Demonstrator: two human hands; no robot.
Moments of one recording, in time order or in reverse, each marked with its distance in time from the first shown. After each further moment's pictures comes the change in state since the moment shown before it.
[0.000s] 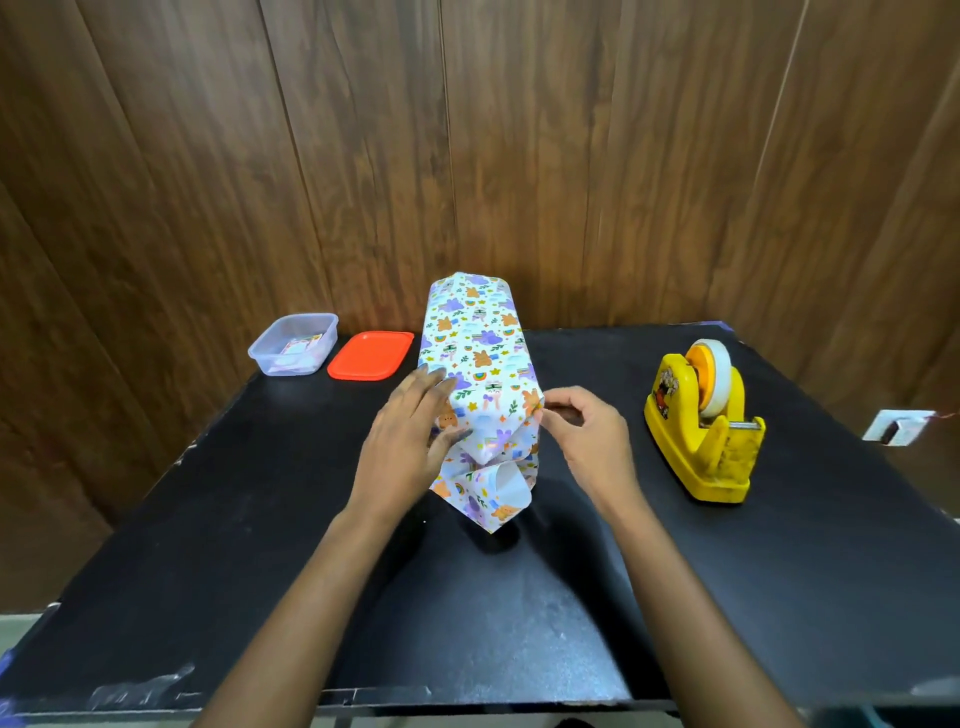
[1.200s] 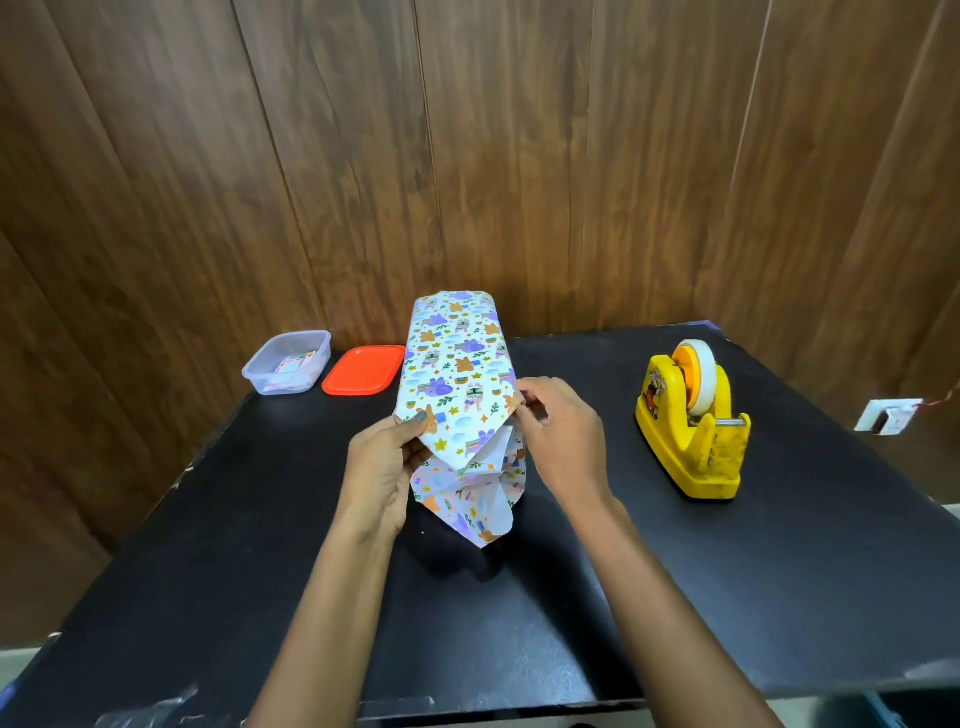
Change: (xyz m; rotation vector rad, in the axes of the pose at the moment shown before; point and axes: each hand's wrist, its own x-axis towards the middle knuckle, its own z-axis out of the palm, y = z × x) left_hand 0.012 0.058 -0.039 -1.289 0.147 -0.966; right_hand -0.002 -0.019 0.014 -0.331 0.103 -0.239
